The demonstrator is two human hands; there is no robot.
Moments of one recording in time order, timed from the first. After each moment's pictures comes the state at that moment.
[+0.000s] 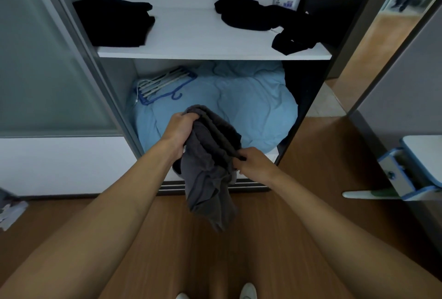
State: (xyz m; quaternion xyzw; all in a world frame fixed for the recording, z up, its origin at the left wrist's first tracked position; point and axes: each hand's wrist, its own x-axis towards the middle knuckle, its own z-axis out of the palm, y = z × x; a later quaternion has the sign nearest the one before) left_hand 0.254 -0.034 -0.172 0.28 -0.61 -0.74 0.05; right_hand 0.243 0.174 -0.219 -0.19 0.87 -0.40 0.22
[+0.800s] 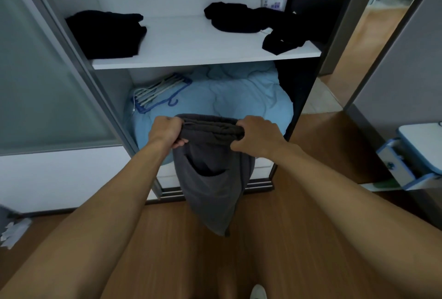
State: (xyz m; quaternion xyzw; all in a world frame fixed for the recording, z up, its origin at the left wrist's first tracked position) left_hand 0.252 -0.061 -0.166 0.34 -0.76 -0.55 0.04; right_hand 0.228 0.172 -0.145 -0.25 0.95 -0.17 0.05
